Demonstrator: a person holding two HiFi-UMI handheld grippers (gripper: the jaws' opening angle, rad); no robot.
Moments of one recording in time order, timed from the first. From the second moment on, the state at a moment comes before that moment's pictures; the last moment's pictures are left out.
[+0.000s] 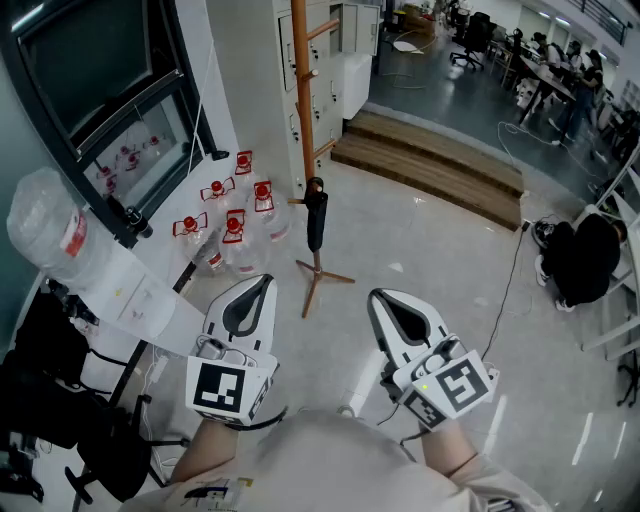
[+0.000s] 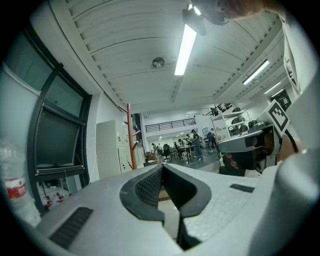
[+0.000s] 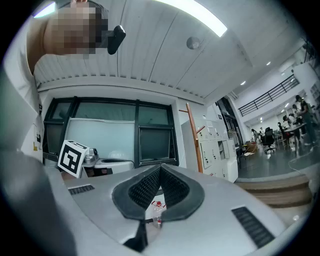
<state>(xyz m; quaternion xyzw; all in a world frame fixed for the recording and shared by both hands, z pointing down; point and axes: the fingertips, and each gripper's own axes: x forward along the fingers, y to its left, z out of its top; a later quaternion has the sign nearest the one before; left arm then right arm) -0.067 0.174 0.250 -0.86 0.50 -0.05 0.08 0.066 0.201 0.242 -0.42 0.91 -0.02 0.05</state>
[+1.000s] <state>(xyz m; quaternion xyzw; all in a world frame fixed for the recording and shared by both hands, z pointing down) -0.032 0.182 0.254 -0.85 0.52 -0.05 0.07 0.108 0.209 0.249 -0.41 0.91 -0.03 0.06</state>
